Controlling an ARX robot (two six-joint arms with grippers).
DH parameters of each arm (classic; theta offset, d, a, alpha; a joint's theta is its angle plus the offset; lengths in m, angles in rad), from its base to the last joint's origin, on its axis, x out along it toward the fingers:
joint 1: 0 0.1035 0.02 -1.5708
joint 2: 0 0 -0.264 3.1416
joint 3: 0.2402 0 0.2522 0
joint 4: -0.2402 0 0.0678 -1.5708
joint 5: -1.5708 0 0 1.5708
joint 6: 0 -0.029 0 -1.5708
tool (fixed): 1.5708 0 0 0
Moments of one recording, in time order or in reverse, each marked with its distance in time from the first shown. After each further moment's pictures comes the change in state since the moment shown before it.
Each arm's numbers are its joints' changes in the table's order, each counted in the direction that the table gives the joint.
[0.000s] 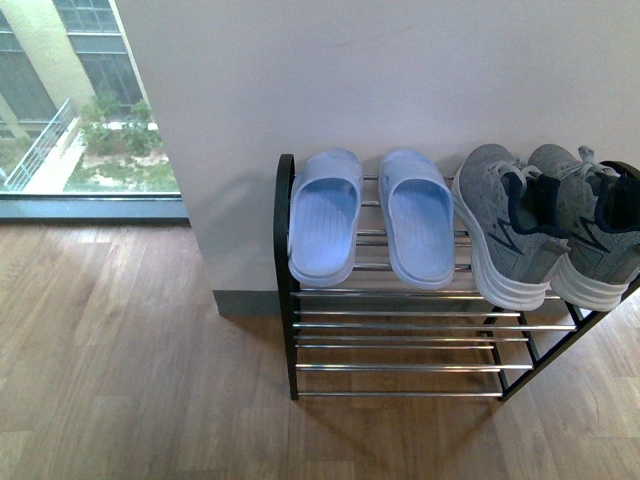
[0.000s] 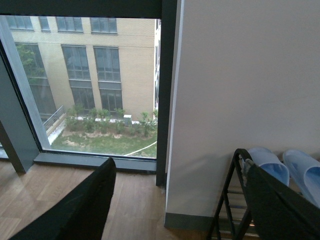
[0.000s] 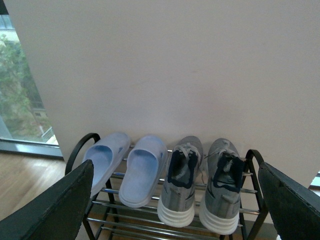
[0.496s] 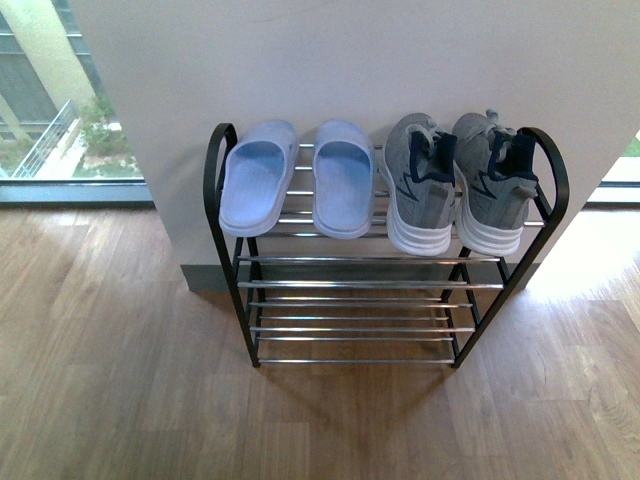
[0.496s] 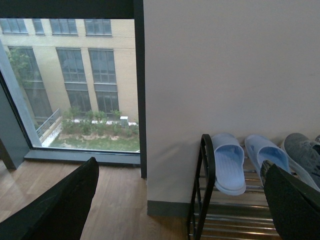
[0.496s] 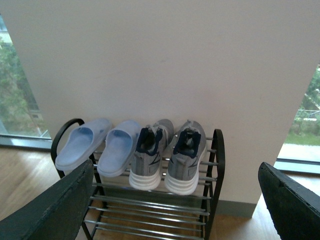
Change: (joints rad) left arm 0.001 0.000 0.000 0.000 -0.003 -0.003; right arm 0.000 0.000 0.000 0.000 -0.004 0.000
